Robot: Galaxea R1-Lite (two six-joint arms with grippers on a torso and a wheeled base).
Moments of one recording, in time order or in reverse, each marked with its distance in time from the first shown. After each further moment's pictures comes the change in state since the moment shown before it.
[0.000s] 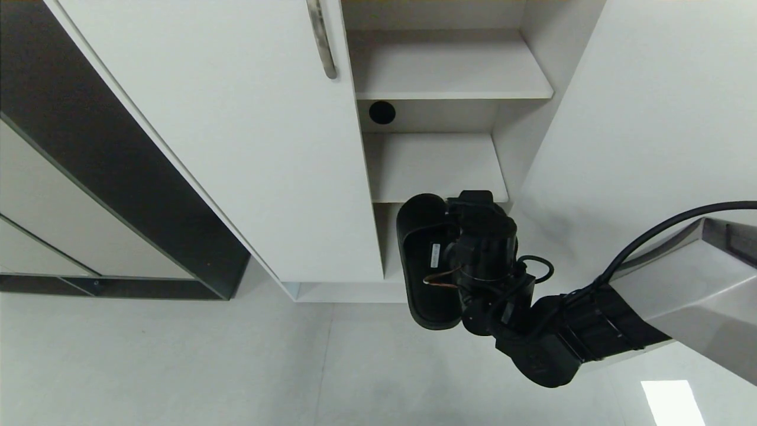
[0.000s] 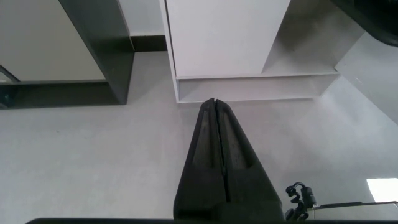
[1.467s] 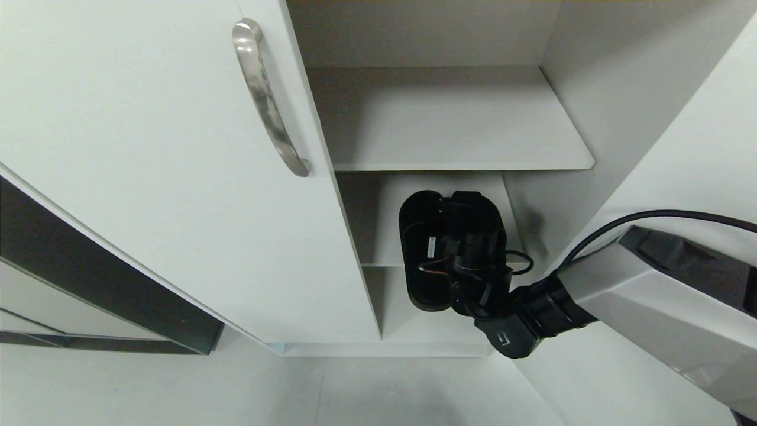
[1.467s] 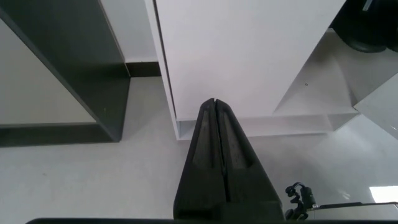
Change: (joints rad) left arm 0.000 0.000 0.000 0.000 0.001 -0.004; right arm -0.084 0.166 -0.190 -0.027 0.043 -0.029
